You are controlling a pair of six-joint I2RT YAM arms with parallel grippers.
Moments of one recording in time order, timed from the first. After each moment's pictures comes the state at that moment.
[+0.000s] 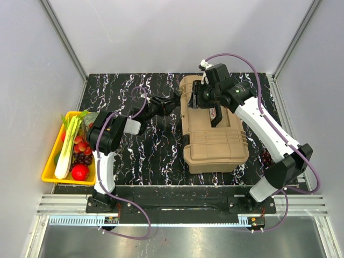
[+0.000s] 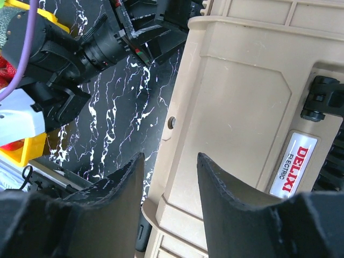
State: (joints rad) left arm -0.35 2.10 1.04 0.90 0.44 -1.74; right arm 0.56 1.59 1.73 -0.86 -0.09 0.42
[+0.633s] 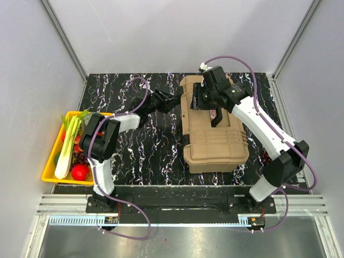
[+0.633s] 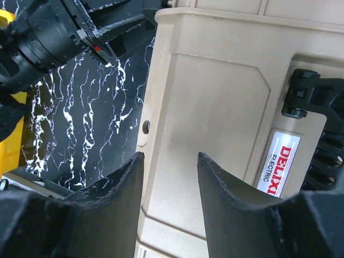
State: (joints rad) left arm -0.38 1.95 1.12 0.53 0.37 -1.44; right arm 0.56 1.62 1.71 -0.86 -0.01 0.42
